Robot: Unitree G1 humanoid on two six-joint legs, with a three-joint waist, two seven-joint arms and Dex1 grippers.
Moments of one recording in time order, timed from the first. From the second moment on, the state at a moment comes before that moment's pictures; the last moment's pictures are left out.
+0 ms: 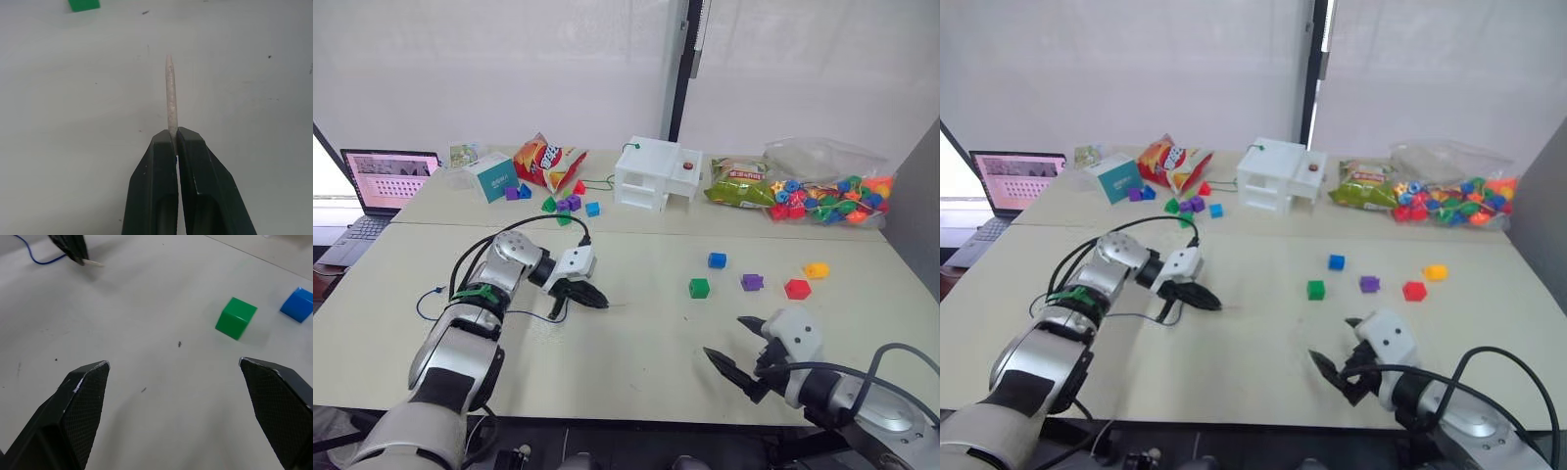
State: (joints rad) left arm -1.02 0.48 -0.31 1.01 -0.02 -0.27 -1.61; right arm 0.25 -0.64 -0.19 -0.83 0.49 0.73 0.43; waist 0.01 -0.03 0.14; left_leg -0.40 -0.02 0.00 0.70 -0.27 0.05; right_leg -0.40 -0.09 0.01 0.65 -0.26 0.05
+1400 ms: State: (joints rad) left arm -0.56 0.66 -0.27 0.09 -0.12 0.30 -1.37; right arm -0.92 -0.65 -0.25 1.02 0.16 0.47 0.21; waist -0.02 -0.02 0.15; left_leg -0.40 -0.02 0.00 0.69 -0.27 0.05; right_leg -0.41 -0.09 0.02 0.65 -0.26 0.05
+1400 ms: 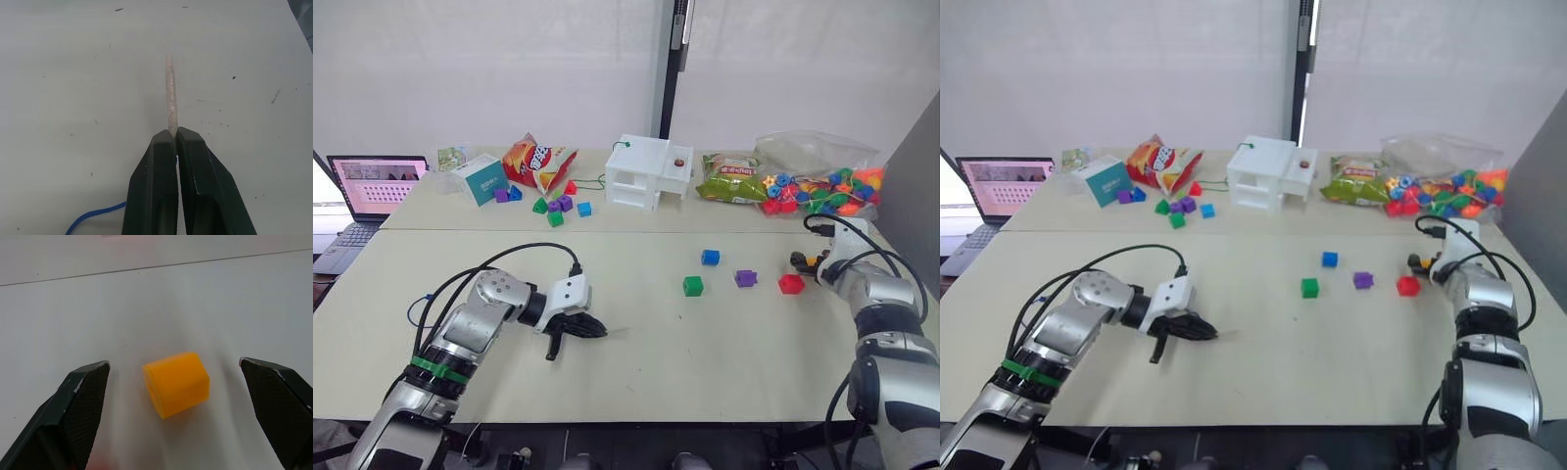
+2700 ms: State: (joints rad) left arm -0.54 0.71 -0.26 0.06 -0.16 0.35 -1.35; right arm -0.38 -0.16 -0.27 -0.88 0.72 1.61 0.06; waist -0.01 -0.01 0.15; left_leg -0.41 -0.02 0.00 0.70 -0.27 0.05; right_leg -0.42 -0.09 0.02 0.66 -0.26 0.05
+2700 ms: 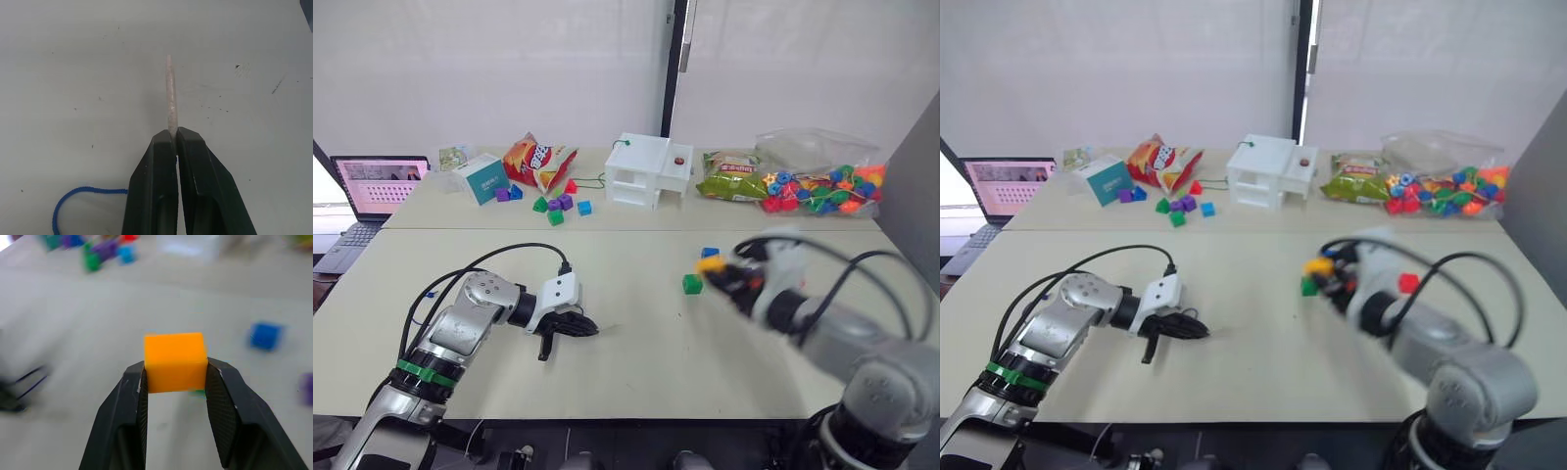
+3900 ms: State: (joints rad) left arm -0.50 0.75 -0.24 -0.11 -0.24 0.55 -1.32; right arm -0.51 -0.84 0.36 -0.45 0.36 0.74 0.86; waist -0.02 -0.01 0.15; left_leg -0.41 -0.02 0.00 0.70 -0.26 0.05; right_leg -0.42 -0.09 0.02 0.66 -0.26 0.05
